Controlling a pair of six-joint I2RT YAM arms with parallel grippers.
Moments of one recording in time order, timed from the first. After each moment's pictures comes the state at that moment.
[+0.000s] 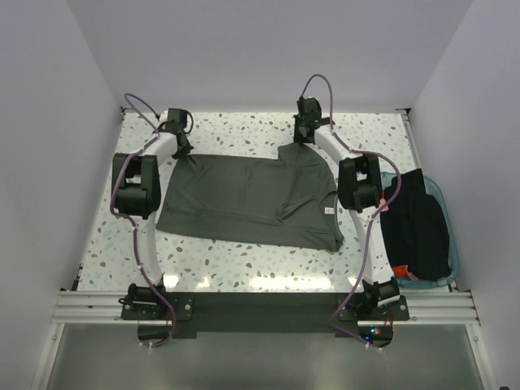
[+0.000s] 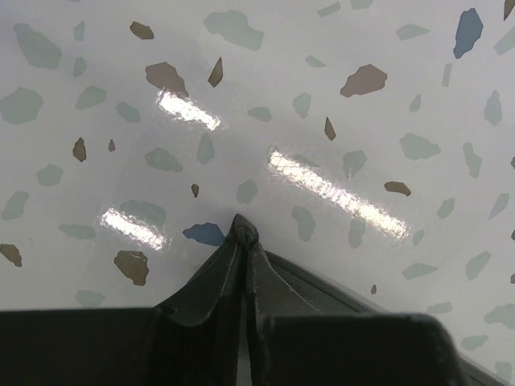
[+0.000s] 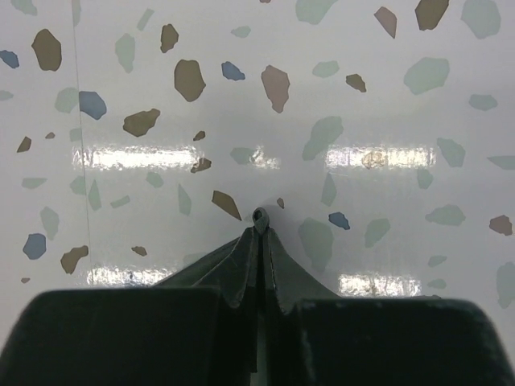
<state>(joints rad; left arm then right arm) -0.06 2.23 1.67 -0.39 -0.32 -0.52 0.30 2.55 2.22 -0.46 0.17 0.27</state>
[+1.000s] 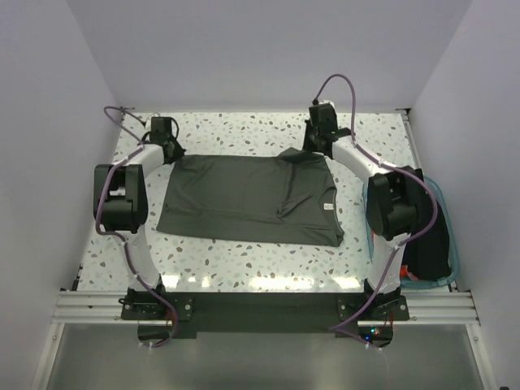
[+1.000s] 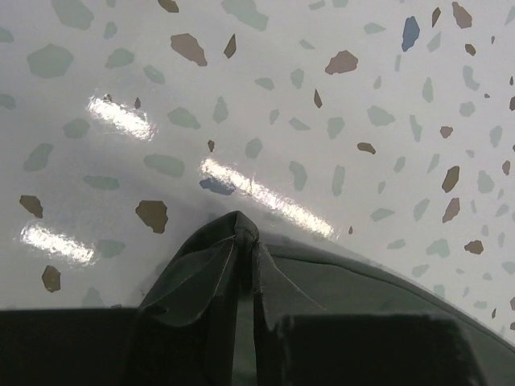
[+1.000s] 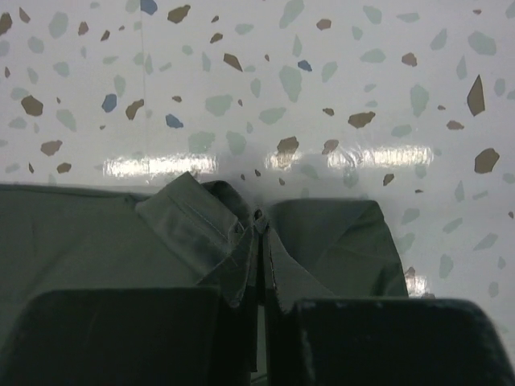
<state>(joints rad) 0.00 2.02 1.39 -0.18 -0.15 -0.59 0.32 1.99 1.61 -0.34 0.18 0.35</state>
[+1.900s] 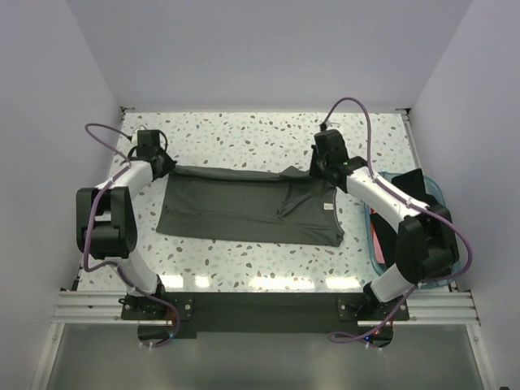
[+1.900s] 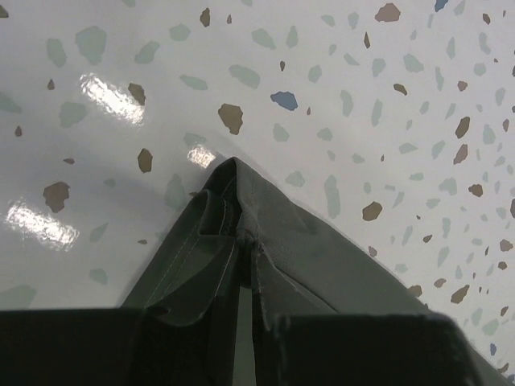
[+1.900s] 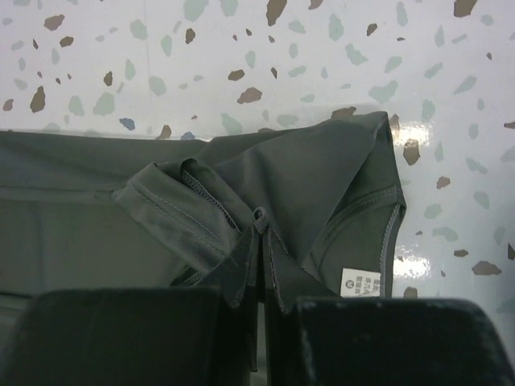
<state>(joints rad) 0.05 1.75 1.11 -0.18 -0.12 -0.65 0.42 1.59 1.18 -0.36 0.25 0.44</state>
